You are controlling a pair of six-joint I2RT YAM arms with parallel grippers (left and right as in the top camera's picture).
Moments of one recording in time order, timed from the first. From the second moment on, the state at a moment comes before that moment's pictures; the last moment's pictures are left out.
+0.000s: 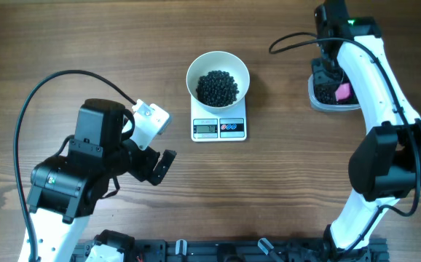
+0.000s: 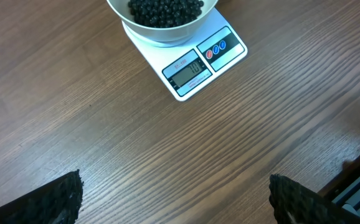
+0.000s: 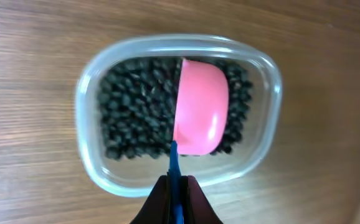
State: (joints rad) left arm -0.29 1.00 1.16 -1.14 0.20 0.30; right arm 0.09 2.00 1.77 -1.22 0.36 -0.02
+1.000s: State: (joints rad) left arm -0.29 1.00 1.16 -1.14 0.20 0.30; right arm 0.05 2.00 1.77 -1.25 0.29 -0.11
